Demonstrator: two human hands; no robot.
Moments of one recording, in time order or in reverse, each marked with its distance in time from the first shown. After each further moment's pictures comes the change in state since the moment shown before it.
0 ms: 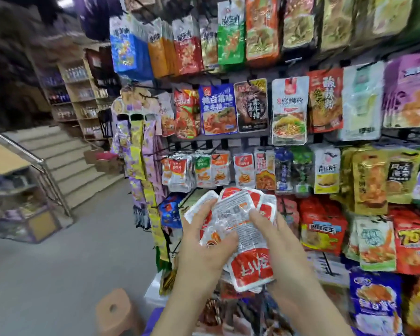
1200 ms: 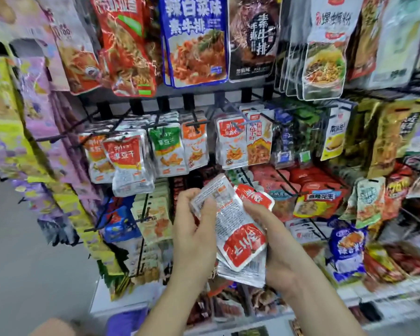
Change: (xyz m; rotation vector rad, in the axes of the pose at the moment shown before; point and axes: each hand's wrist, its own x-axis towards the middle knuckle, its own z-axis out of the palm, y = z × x) left_hand 0.187 -0.120 -0.050 -0.005 -0.197 -0.066; right_hand 0.187 0.080 0.047 0.382 0.175 0.281
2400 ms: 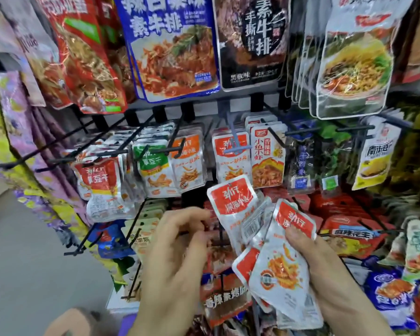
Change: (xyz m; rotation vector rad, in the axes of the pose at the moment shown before) left_hand 0.032 0.012 0.040 0.240 0.008 0.250; right_hand 0.046 -0.068 -0.094 -0.248 -0.094 -0.222
